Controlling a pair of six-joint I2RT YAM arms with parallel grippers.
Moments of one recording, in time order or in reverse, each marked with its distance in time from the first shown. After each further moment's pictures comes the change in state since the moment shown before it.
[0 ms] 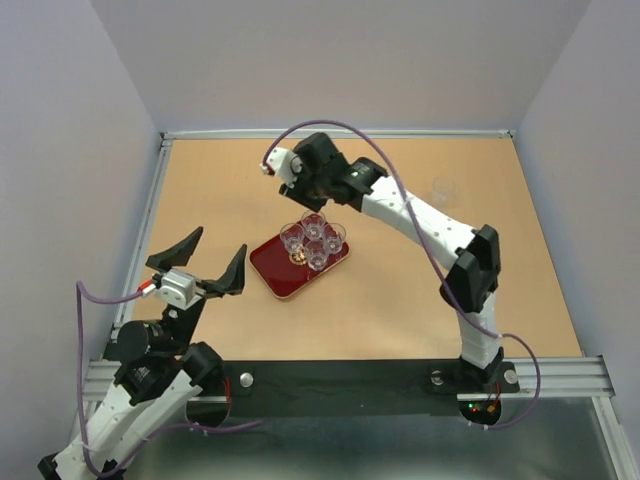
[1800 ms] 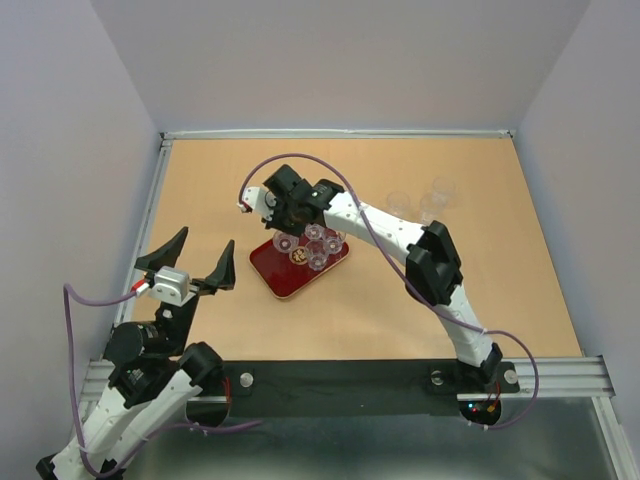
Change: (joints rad) left arm -0.006 0.000 0.035 -0.043 -0.113 0.047; right arm 0.062 0.204 0.048 -0.022 -0.145 -0.020
